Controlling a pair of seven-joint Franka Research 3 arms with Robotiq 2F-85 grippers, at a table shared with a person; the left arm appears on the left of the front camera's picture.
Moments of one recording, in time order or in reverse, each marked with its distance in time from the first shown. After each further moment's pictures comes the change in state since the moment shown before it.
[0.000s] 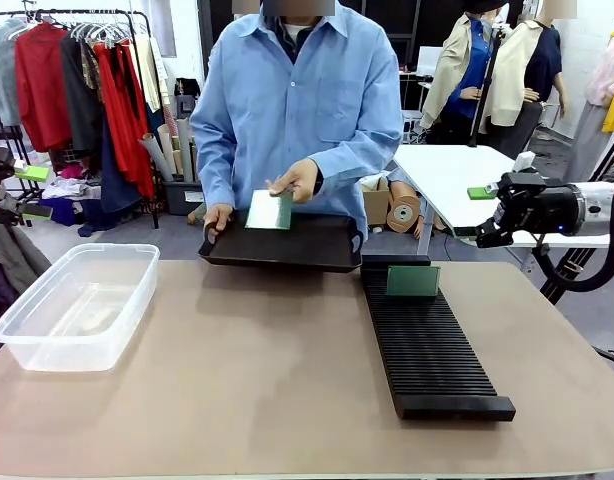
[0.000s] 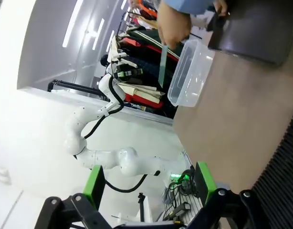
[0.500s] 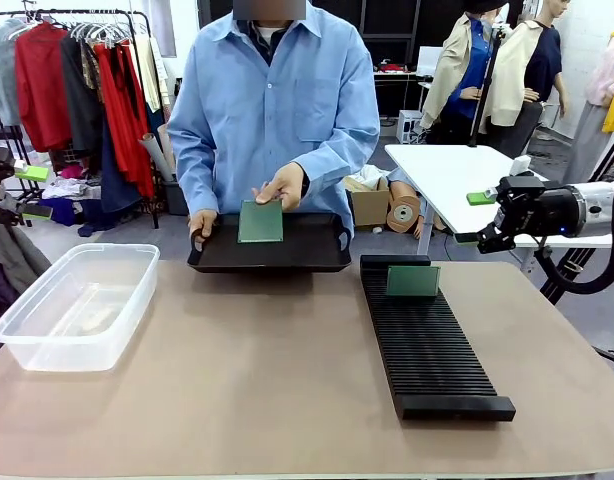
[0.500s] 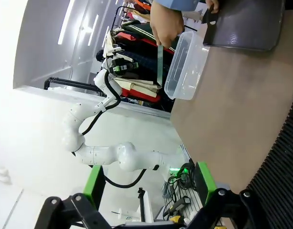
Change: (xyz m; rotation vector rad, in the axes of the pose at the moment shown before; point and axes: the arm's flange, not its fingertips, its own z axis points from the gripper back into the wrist) left arm 0.000 0.000 0.000 0.000 0.000 0.000; right arm -0.002 -0.001 0.000 -0.017 0.025 -0.012
